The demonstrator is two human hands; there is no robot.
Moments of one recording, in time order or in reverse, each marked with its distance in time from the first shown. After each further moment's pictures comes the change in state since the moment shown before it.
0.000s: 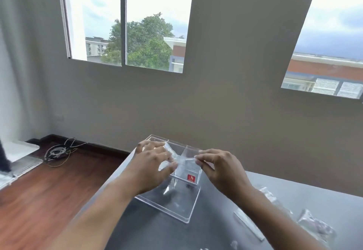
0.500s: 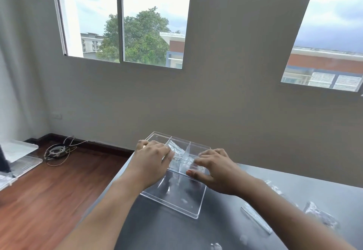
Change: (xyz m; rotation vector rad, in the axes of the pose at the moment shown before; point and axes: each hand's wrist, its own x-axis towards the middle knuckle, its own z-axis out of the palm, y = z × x) left_hand 0.002 -0.004 -0.004 0.053 0.021 -0.083; right_hand 0.007 -0.005 0.014 -0.141 -0.473 -0.071
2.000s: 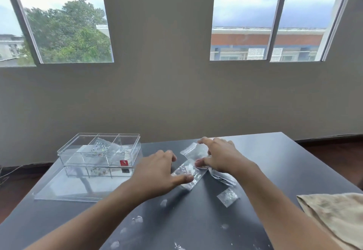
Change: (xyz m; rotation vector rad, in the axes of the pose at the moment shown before) left_hand -0.012 0.212 0.001 -0.140 -0.467 0.135; right_hand -0.162 0.094 -0.041 0.057 0.022 0.661
